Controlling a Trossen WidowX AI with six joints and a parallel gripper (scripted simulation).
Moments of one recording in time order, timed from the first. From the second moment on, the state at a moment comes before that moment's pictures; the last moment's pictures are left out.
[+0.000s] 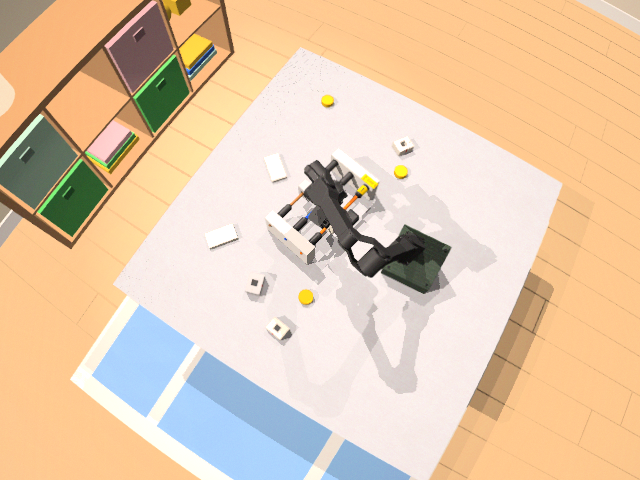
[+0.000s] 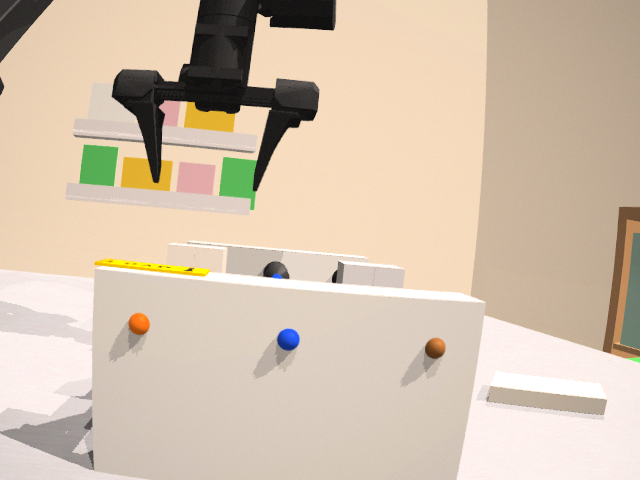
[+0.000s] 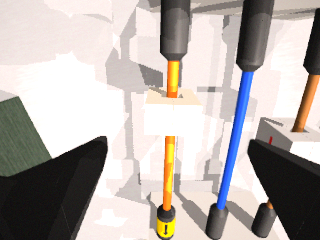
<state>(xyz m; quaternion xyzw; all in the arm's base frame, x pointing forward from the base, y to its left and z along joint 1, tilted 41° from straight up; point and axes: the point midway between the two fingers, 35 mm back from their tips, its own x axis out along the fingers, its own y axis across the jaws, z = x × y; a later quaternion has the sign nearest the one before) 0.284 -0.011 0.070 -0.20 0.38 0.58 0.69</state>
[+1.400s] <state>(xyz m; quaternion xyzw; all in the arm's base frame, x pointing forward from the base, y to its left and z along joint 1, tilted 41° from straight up) 0.175 -0.085 0.001 0.23 0.18 0.37 0.88</state>
